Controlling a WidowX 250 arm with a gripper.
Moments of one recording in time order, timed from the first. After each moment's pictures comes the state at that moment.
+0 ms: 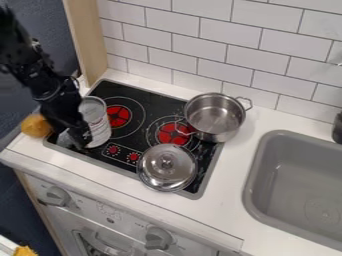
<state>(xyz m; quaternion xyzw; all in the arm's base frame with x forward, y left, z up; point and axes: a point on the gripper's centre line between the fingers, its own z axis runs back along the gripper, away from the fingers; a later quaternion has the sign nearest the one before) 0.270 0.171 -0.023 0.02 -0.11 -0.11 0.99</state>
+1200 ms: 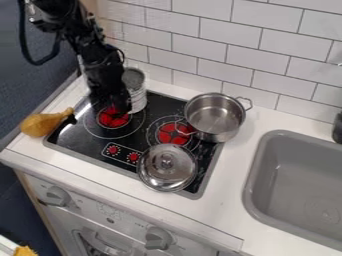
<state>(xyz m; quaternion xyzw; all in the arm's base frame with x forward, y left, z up) 0.367 0.159 -0.028 -0.01 -0.12 -0.13 0.98</state>
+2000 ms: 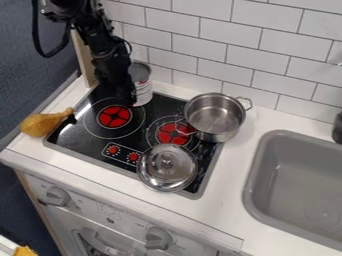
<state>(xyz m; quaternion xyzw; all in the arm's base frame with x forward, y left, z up) 0.382 0.158 -0.025 0.00 -0.11 -0.15 0.98</state>
